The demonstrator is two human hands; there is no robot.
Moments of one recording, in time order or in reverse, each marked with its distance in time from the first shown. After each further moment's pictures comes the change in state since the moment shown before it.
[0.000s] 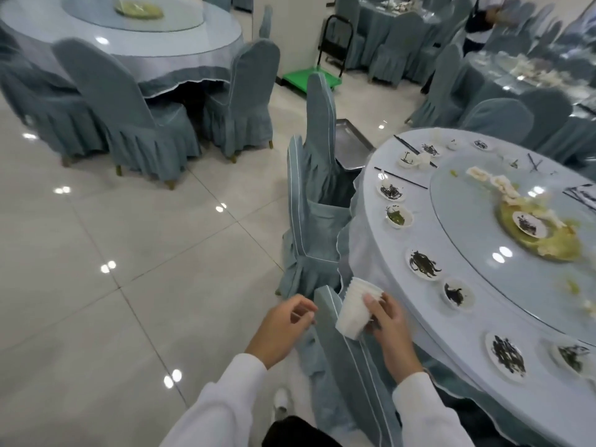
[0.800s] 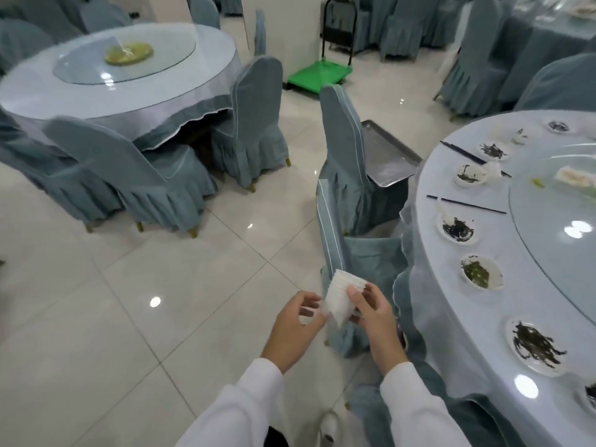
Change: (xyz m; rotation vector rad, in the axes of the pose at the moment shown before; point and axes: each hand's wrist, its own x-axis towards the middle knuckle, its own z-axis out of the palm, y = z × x) left_hand 0.293 0.031 -0.166 0.036 0.080 -0.059; right_hand 0.282 -0.055 0.225 0.097 0.017 0.000
